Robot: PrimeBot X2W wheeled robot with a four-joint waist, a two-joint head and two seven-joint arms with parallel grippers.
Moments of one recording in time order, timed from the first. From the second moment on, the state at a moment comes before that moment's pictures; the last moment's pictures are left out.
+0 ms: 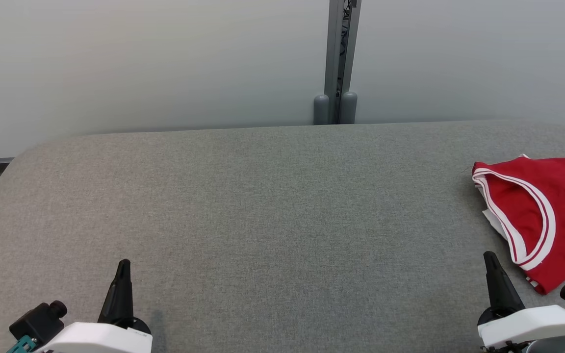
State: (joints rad) left arm -0.01 0.04 0.02 0.29 -0.75 -0.11 -0.12; right arm -0.04 -0.07 0.03 0.30 0.77 0.13 -0.12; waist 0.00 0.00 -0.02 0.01
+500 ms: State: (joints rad) left arm -0.03 0.04 0.04 0.28 -0.94 -0.12 -0.07; right arm -0.05 -0.07 0.00 0.29 0.96 0.13 -0.07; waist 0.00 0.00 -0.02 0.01
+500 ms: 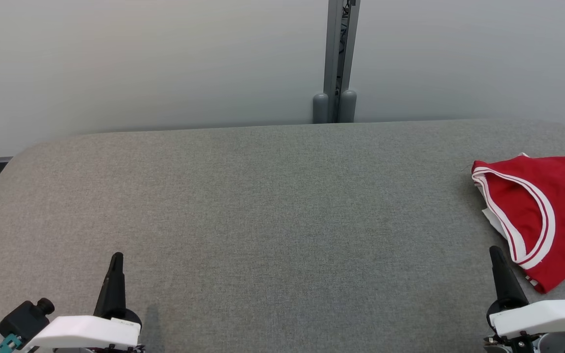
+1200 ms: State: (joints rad) left arm -0.05 0.04 0.07 0.27 -1.17 -0.12 -0.01; right arm -0.07 -0.06 -0.04 0.27 1.18 0.13 -0.01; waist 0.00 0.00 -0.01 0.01
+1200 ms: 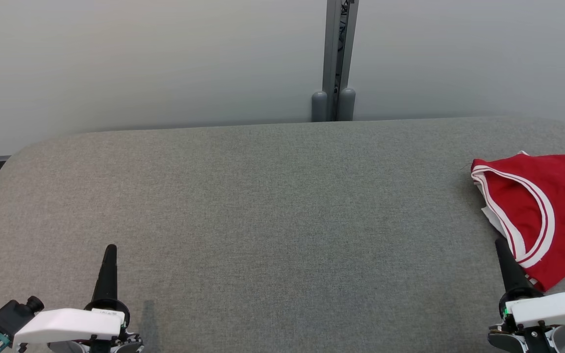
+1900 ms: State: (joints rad) left arm -0.07 0.04 0.08 0.26 -1.34 -0.12 0.04; right arm -0.08 -0.06 -0.07 0.26 1.35 0.13 0.04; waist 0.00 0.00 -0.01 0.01
